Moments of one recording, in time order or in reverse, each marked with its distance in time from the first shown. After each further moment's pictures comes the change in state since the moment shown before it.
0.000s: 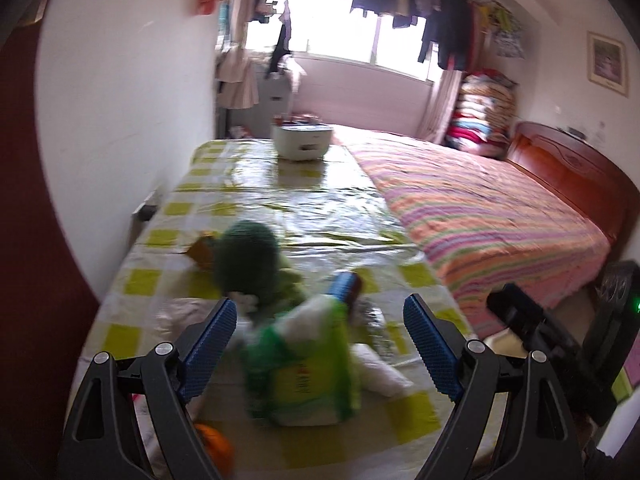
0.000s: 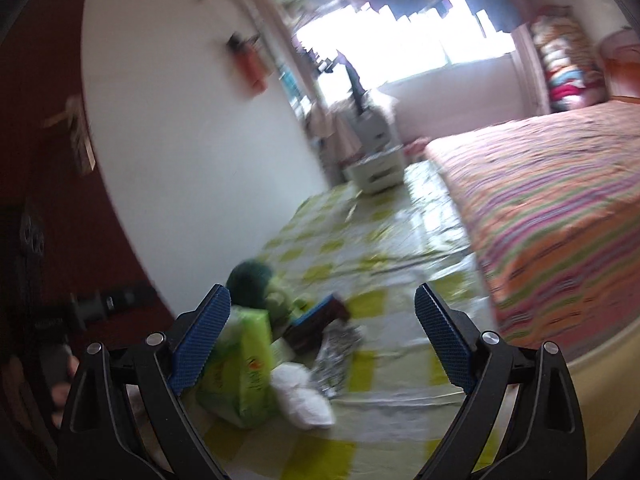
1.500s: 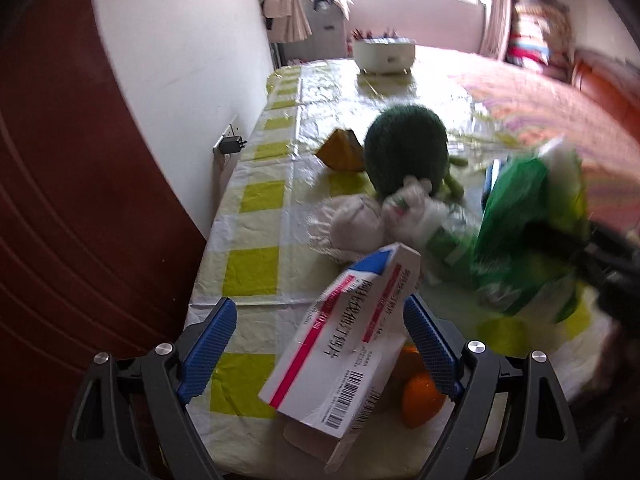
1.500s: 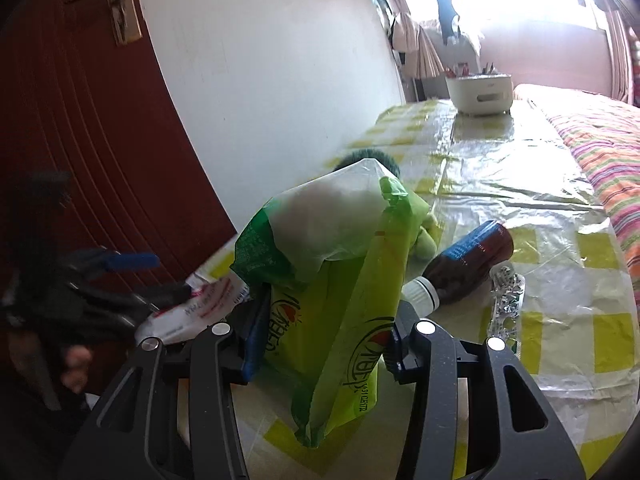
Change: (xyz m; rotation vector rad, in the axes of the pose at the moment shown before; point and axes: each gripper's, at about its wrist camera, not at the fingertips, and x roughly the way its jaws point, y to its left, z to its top) left arm 0.024 0.102 -0.051 0.133 0.290 0.264; right arm 0.073 0.090 -0.028 -0.137 0.283 0.170
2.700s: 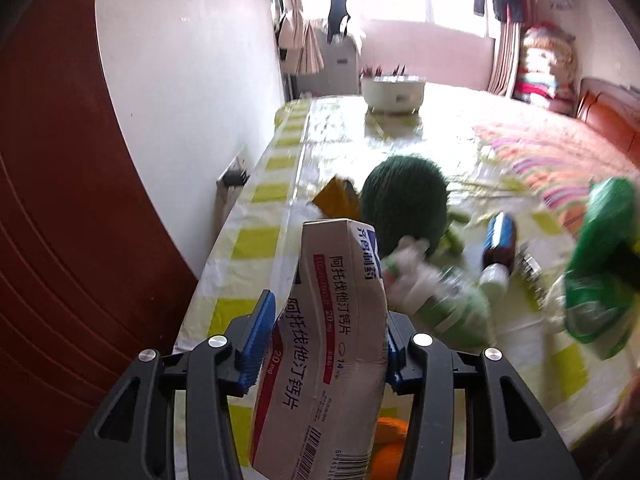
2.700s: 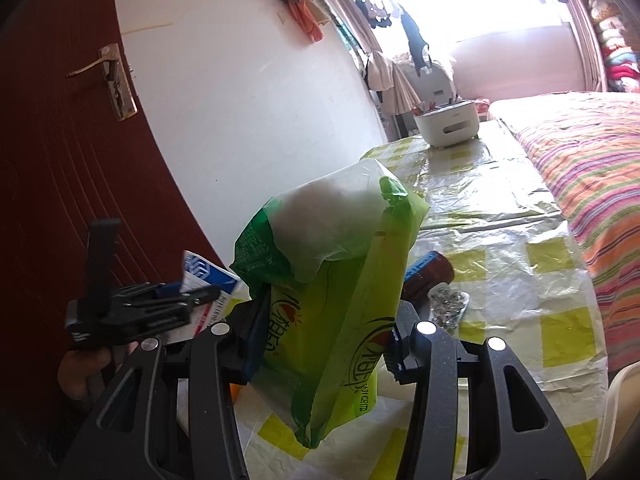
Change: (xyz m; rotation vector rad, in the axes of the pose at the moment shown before) left arm -0.004 -0.007 0.025 -0.099 -0.163 -0.001; right arm -0.061 -0.039 -0.003 0.104 -0.169 -0.007
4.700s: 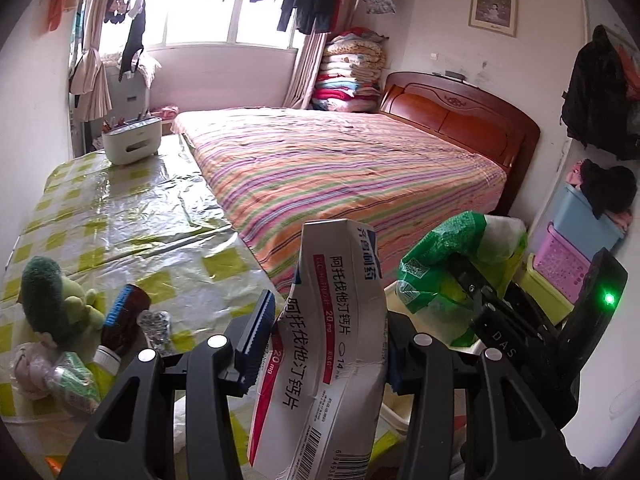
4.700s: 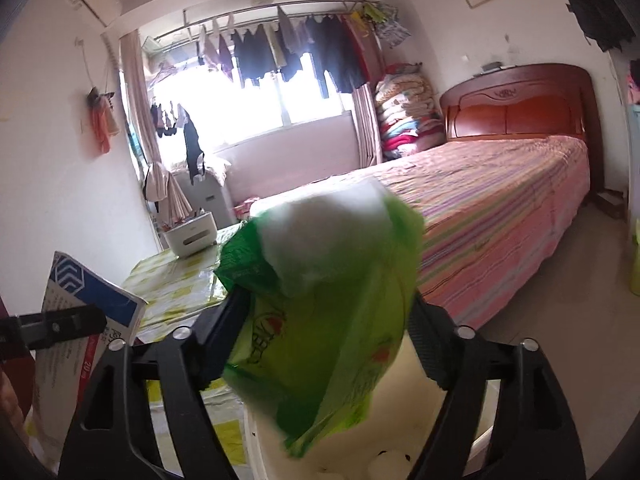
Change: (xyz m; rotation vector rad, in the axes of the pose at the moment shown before) left arm -0.075 -0.262 0.024 0.237 -0.064 -0.686; right arm -0.210 -0.115 -0.037 0.154 -0.411 -0.814
